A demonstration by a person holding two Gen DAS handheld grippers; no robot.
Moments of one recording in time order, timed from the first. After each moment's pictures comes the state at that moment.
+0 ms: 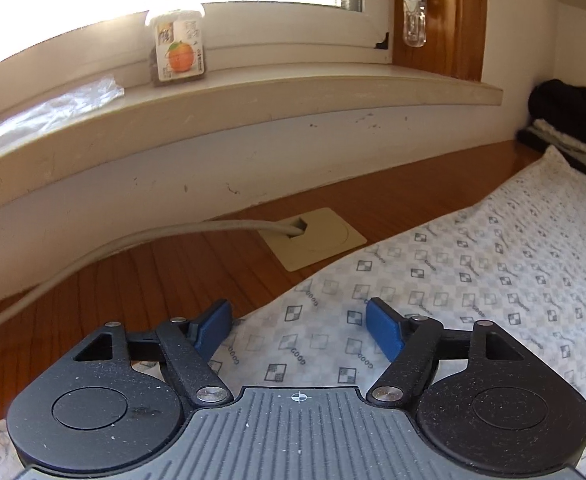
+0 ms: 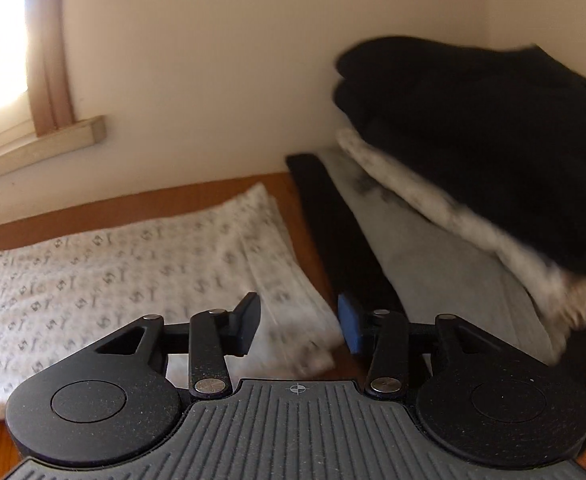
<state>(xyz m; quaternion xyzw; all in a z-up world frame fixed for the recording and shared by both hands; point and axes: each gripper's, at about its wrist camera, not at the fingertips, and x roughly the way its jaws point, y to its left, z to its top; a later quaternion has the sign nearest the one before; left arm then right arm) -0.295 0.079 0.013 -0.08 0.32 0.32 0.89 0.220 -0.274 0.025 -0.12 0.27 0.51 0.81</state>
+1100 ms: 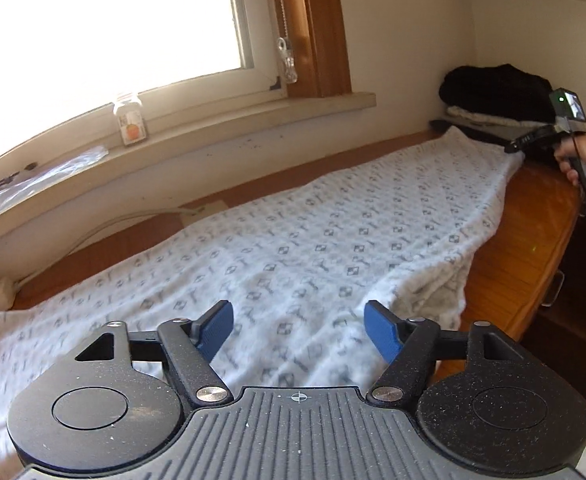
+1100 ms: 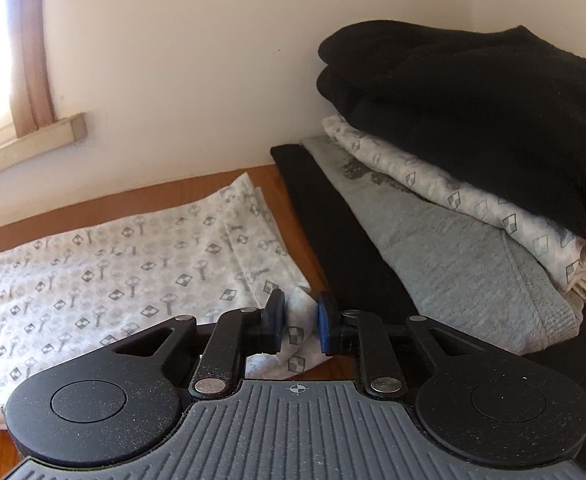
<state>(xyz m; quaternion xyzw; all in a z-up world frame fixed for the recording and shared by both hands) -0.341 -0.160 0.052 -0.03 0.29 0.33 0.90 0.221 -0.262 0.012 -0.12 0.26 0.50 0.82</state>
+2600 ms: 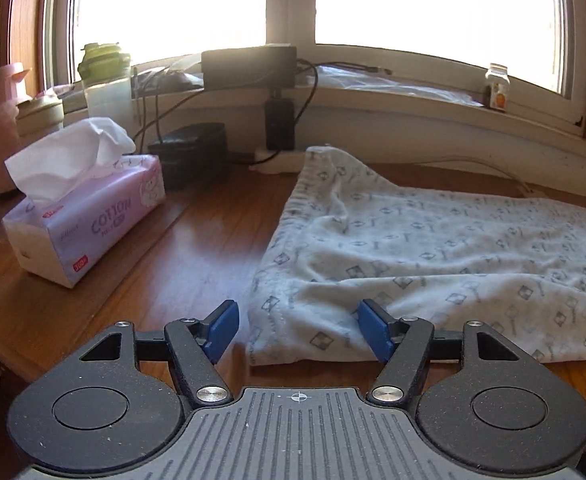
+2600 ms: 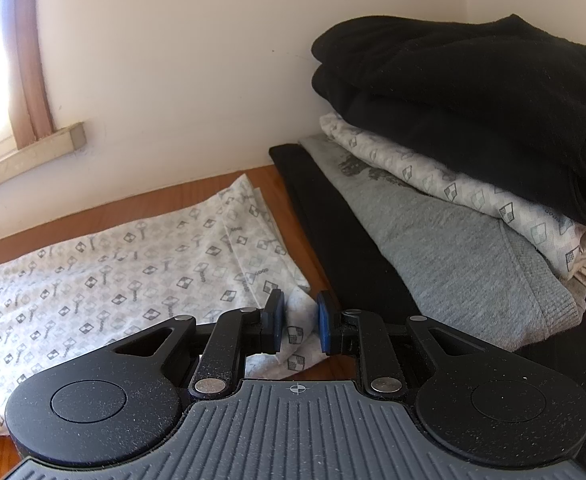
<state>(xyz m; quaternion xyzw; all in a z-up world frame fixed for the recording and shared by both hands) -0.619 -0.074 0.030 -0.18 0.22 0.59 0.75 0.224 -0.266 0.010 -0.10 0.27 0.50 0.82</state>
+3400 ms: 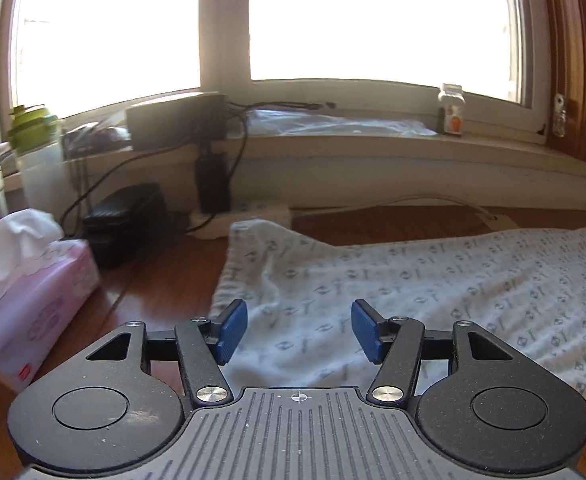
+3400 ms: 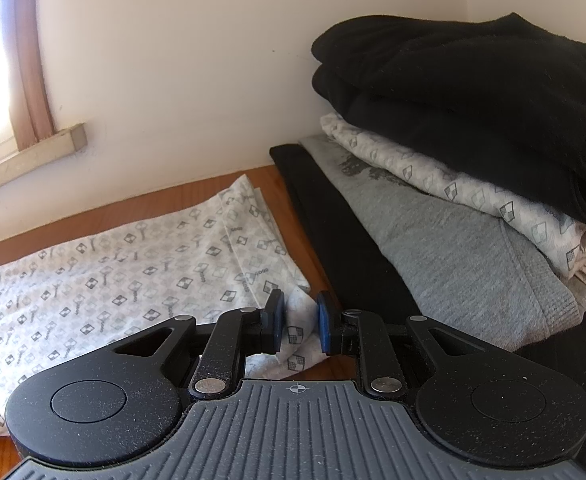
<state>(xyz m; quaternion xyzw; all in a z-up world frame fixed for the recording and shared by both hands) -0.560 -0.019 0.061 -0.14 0.24 0.54 0.79 0.225 -0.267 0.010 -0.09 0.27 0.50 0.82</state>
